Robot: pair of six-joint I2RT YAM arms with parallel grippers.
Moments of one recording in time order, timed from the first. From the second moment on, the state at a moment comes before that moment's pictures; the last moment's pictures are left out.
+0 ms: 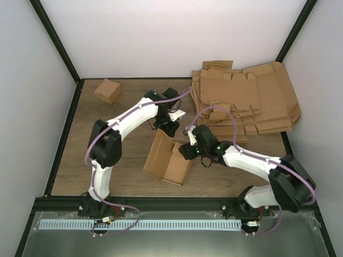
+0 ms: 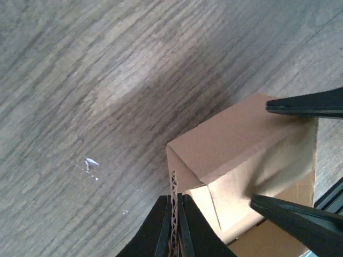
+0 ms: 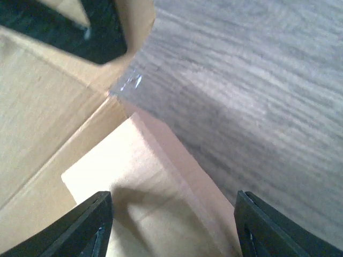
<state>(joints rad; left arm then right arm) -0.66 2.05 1.83 -1.22 0.28 0.03 0.74 1.37 0.72 -0.17 -0.08 0.23</state>
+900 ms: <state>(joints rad) -0.67 2.05 1.83 -1.20 0.35 0.03 0.72 1.43 0.74 -0.17 -0.13 0.22</state>
